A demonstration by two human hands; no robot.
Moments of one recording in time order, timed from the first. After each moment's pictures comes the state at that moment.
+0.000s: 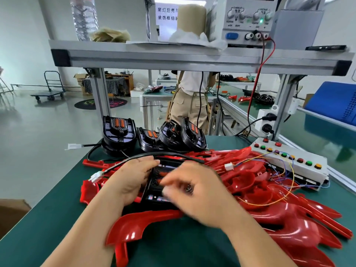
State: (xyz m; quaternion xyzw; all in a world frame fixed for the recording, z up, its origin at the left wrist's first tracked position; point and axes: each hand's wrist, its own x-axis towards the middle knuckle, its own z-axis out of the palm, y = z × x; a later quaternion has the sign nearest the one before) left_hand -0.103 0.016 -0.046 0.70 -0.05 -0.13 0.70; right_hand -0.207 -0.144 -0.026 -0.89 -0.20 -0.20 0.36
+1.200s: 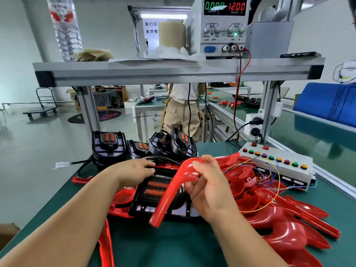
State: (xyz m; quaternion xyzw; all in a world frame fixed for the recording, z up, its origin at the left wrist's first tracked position) left_hand -0.079 0.001 0.005 0.93 -0.16 -0.16 0.28; right_hand -0.185 -0.165 -0.033 -0.38 -0.02 -0.14 0.92
